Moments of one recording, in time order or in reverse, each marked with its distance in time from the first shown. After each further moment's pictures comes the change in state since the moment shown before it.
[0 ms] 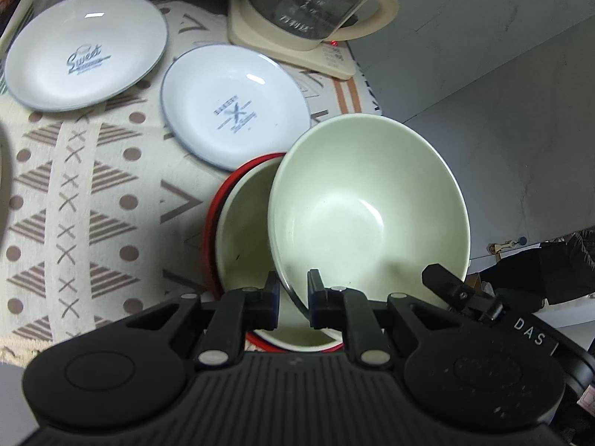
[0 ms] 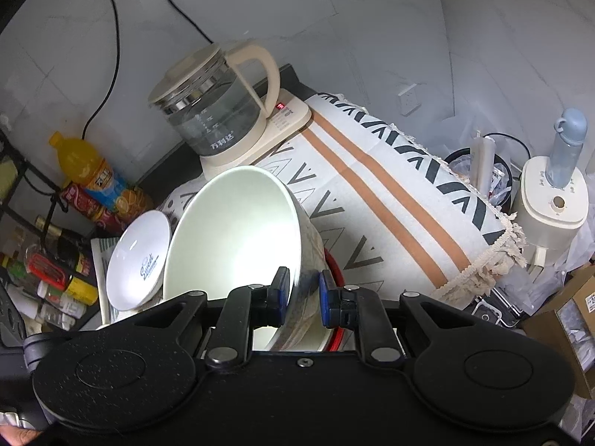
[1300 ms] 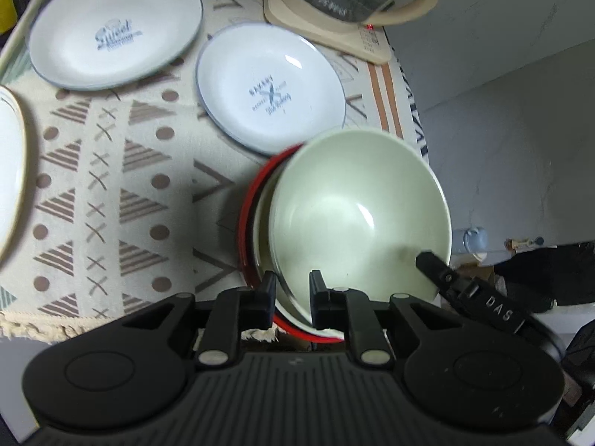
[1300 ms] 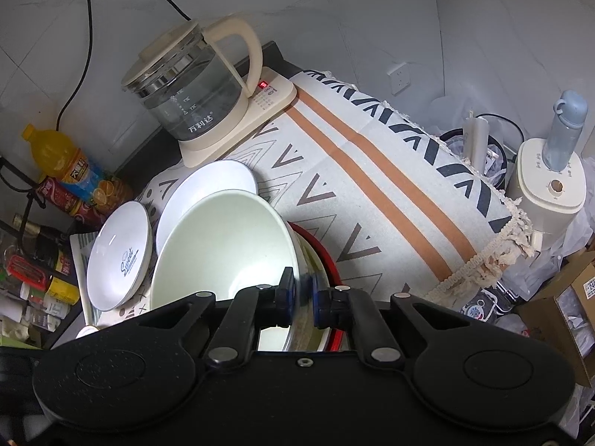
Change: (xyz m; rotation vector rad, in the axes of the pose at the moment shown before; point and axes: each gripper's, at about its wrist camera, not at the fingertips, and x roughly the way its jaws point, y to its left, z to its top) left arm -0.008 0.012 0.022 -0.061 0.088 0.075; right arm 0.031 -0.003 0.003 0.032 0.060 -0.045
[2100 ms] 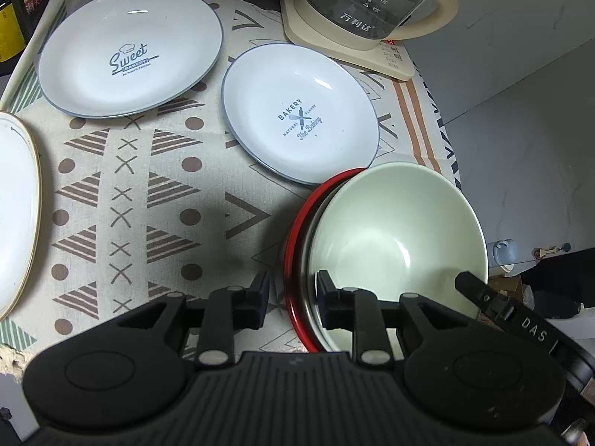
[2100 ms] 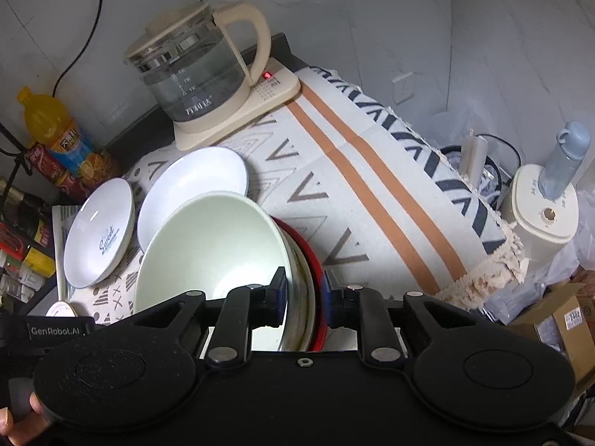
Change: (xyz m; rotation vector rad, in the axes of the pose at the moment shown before) left arm 0.017 0.018 0.010 0.047 -0.063 0.067; right arm 0.010 0.006 0.000 -0.121 -0.004 -0.048
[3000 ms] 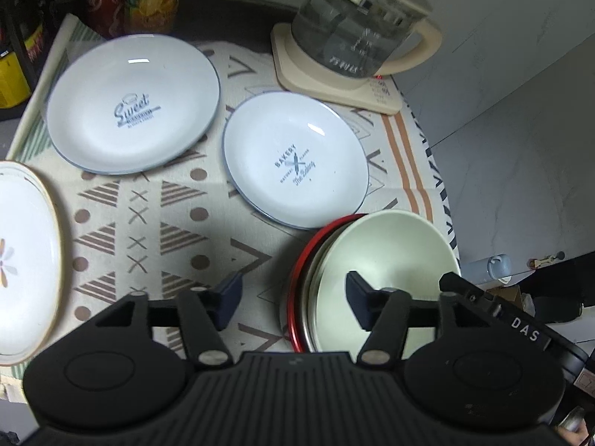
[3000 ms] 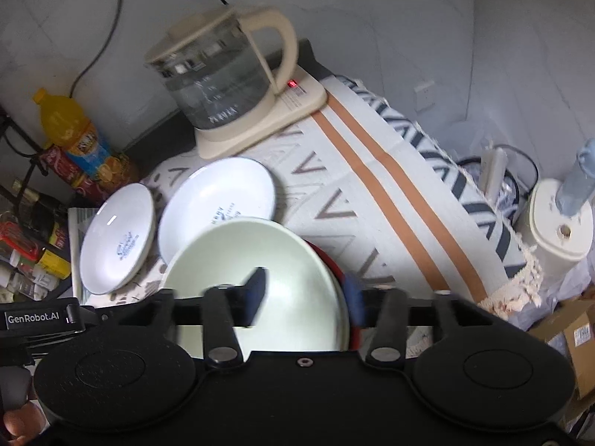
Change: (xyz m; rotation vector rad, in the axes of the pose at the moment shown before) left arm -0.031 0.002 0.015 0.045 -0.085 -0.008; right arm -0.003 0.020 0.019 -0.041 -0.002 0.047
